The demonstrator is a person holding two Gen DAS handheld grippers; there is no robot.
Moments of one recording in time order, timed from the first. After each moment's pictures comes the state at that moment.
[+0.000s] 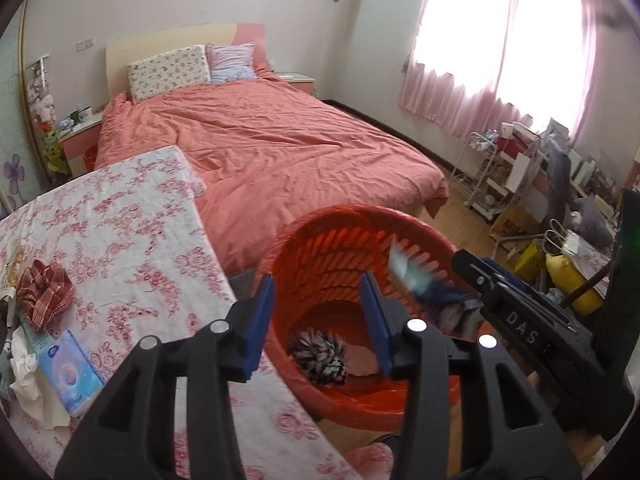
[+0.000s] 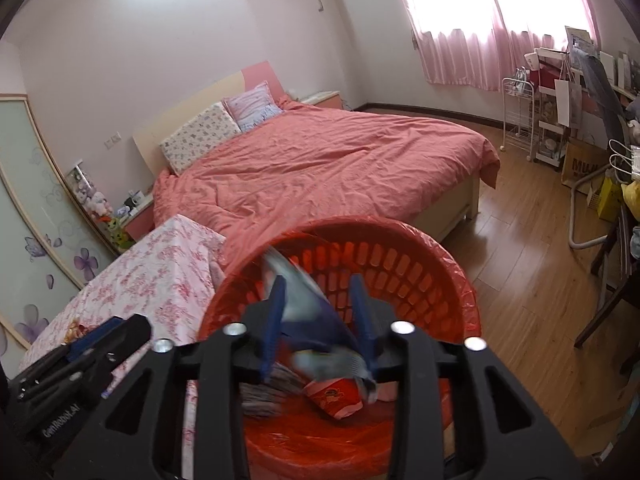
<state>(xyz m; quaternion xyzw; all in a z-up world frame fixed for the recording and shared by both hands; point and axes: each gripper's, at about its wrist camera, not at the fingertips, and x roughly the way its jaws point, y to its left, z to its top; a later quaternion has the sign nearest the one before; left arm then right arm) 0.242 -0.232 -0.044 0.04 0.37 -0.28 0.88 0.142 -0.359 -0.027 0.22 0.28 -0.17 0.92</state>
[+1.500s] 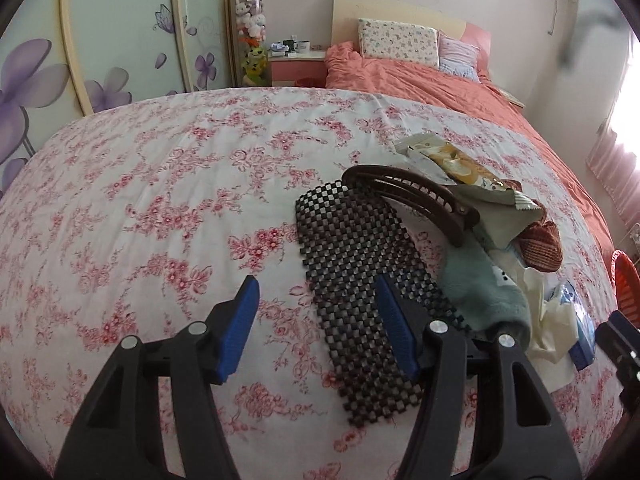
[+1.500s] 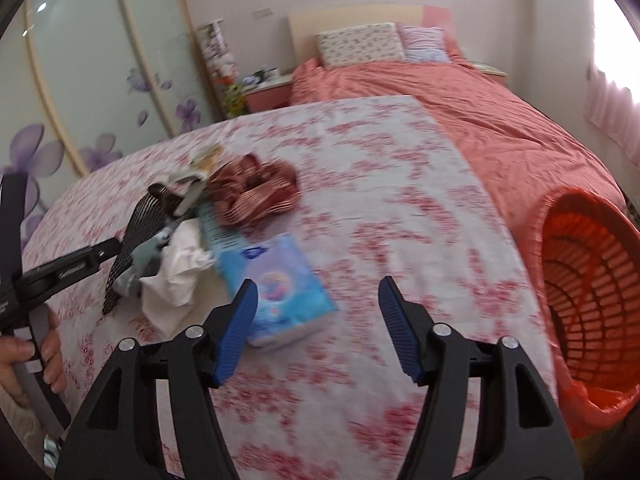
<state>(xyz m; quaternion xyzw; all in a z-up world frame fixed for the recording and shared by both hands) 0.288 0.151 -0.092 -0.04 0.43 0.05 0.90 0.212 -0.097 -0.048 0.05 0.40 0.08 0.91</state>
